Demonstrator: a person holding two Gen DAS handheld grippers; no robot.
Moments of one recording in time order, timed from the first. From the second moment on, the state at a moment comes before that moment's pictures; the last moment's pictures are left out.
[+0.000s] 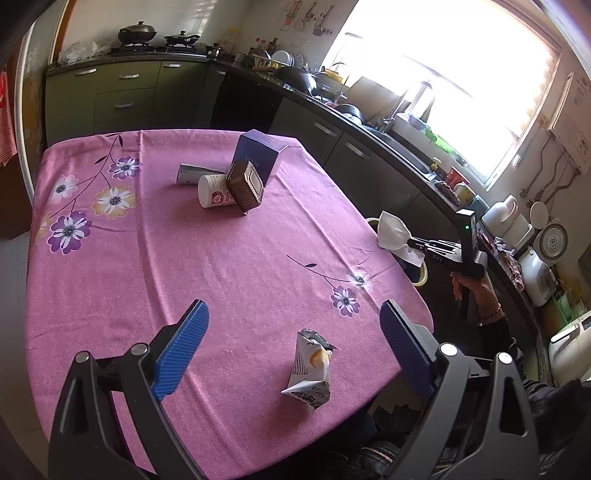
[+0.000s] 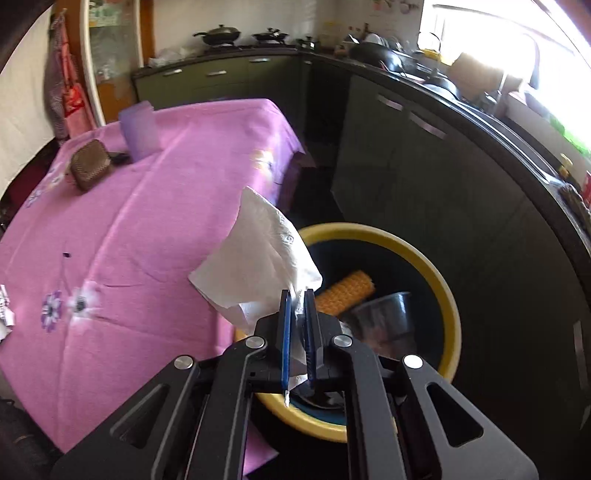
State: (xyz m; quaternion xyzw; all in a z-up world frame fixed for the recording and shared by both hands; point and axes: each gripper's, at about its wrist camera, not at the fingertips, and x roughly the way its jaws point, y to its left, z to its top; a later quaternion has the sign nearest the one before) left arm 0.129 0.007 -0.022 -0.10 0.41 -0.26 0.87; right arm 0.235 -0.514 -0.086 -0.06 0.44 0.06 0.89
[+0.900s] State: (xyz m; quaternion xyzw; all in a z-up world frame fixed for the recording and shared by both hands) left arm 0.128 -0.044 -0.040 -0.01 0.45 -0.30 0.84; right arm 0.187 -0.536 -0.083 0.01 0.42 0.00 0.91
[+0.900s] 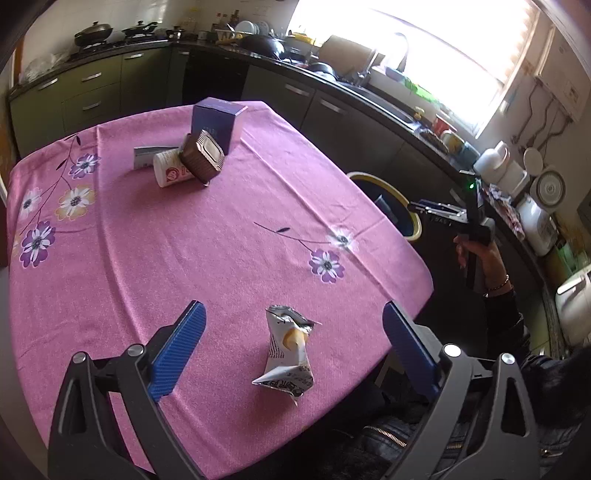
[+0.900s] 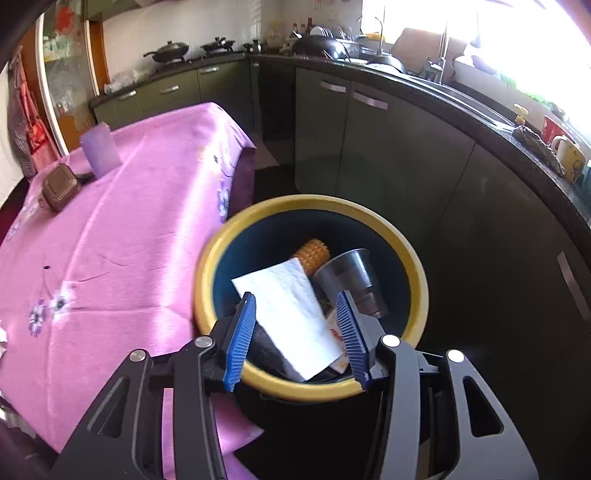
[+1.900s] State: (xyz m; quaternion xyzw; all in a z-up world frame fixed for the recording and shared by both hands) left arm 0.150 -0.101 -0.114 0.15 0.58 -0.27 0.76; right arm 0.097 -0.443 -0.045 0.06 0.33 0.10 0.93
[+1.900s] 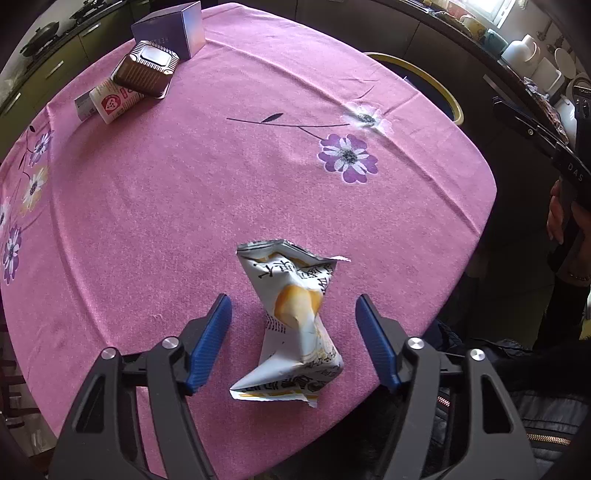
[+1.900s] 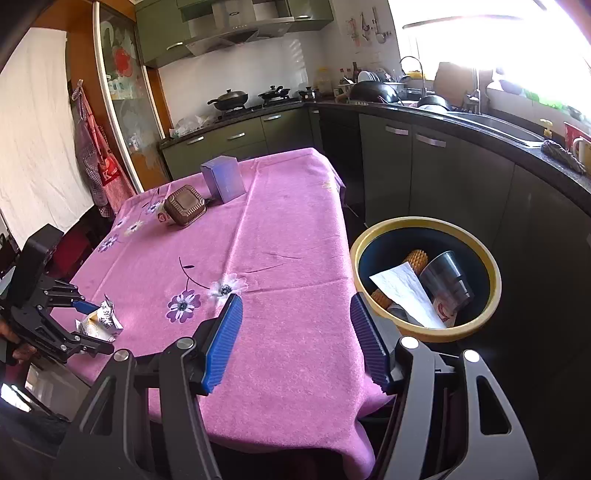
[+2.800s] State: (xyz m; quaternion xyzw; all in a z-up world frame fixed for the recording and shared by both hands) left arm 0.175 -0.205 -0.032 0.20 0.48 -0.37 0.77; right arm 0.080 -0.492 -0.057 0.09 0.34 0.04 0.94
